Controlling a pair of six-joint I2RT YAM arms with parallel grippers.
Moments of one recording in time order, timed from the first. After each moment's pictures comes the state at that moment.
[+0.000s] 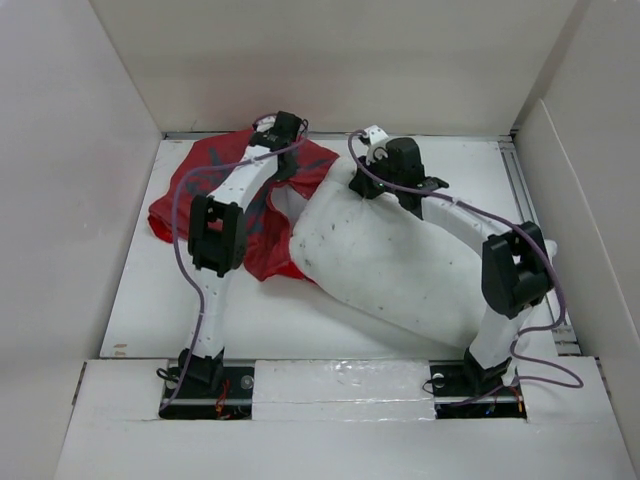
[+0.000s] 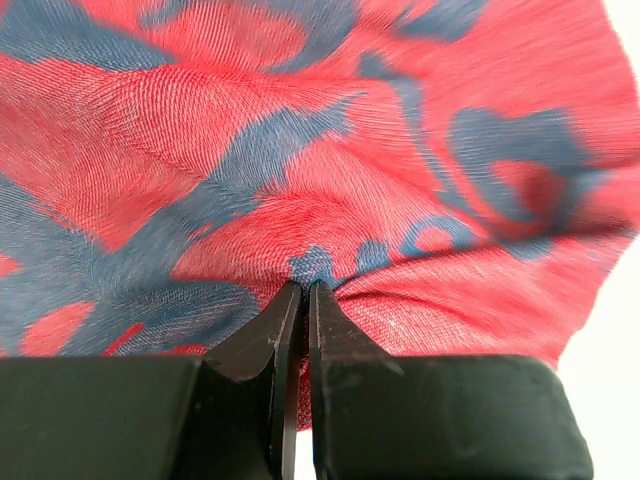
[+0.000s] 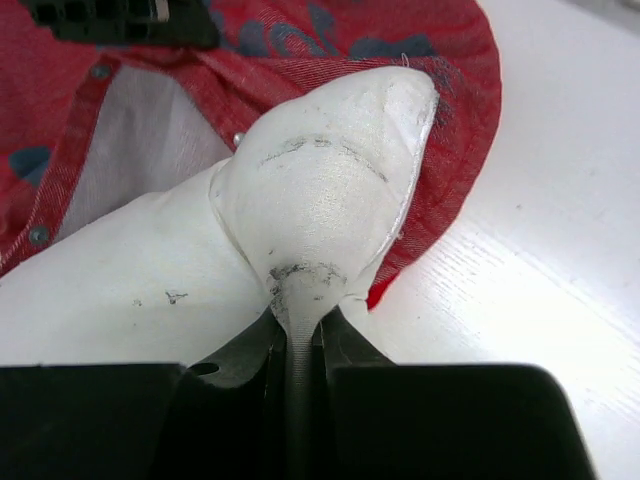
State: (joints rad) left arm -0.36 2.29 2.09 -0.81 -0.31 -0.77; right arm 0.44 1.81 1.38 -0.04 -0.29 0.05
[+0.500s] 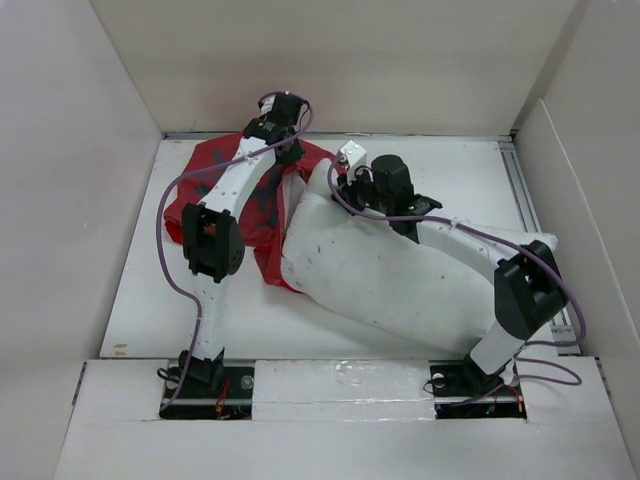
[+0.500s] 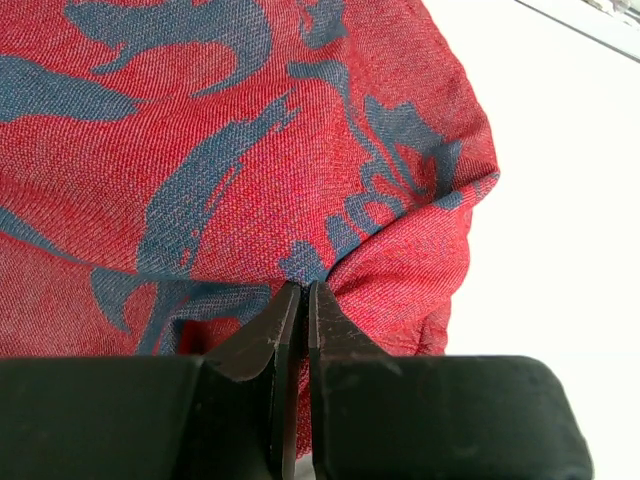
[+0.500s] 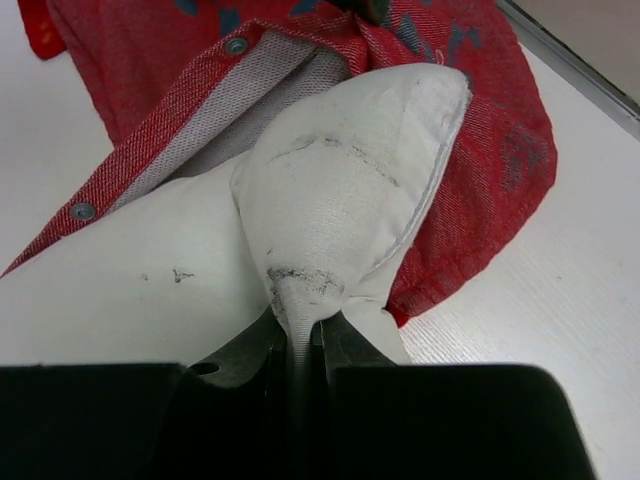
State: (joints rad) left arm -0.38 2.21 2.21 -0.86 -0.24 -0.66; right arm 0.61 1.65 1.24 0.06 -0.23 -0.10
